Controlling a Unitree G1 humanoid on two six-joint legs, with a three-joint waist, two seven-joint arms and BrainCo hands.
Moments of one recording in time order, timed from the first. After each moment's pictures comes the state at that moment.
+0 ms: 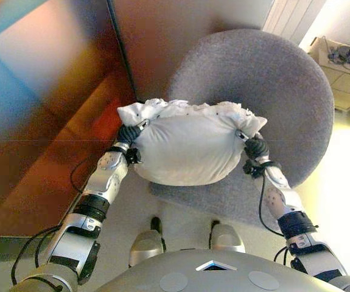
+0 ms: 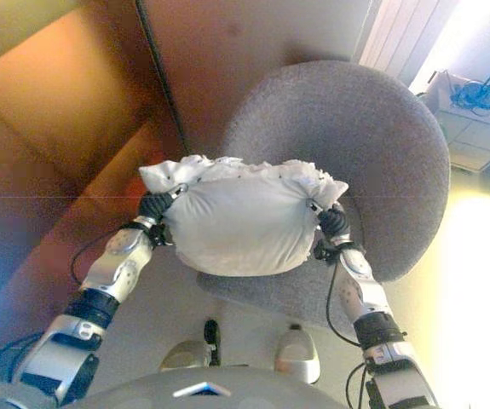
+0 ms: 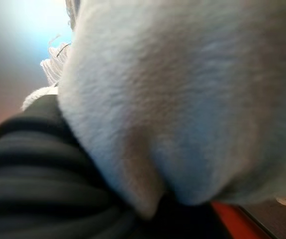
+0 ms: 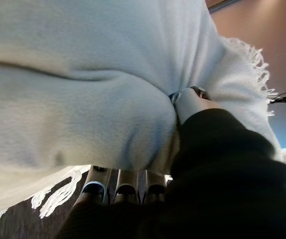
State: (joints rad) left arm -0.32 0.36 -0.27 0.42 -0.49 0.02 0.09; right arm -0.16 -0.35 0.18 0.39 0.73 -0.01 -0.08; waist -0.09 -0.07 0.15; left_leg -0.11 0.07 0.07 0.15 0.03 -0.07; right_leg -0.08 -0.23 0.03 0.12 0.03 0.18
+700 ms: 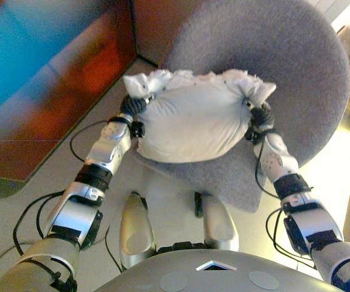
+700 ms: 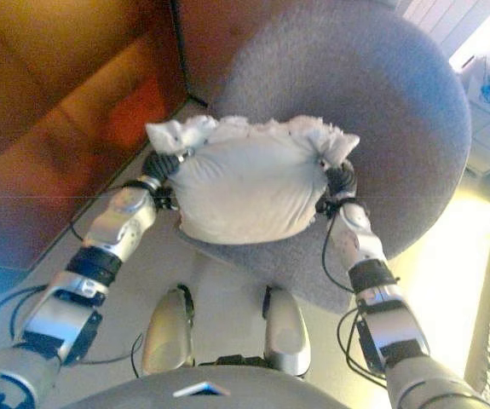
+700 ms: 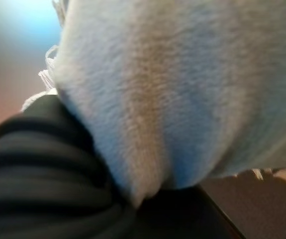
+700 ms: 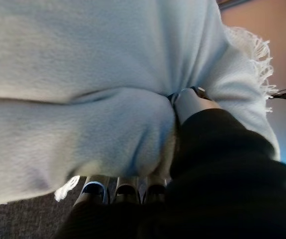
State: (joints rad) left arm -0.57 0.41 -0.31 0.50 -0.50 0.09 0.13; right arm -0.51 -0.35 0.17 0.60 0.74 -0.03 -0.18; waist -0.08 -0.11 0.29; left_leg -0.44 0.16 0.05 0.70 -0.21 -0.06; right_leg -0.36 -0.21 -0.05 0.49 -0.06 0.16
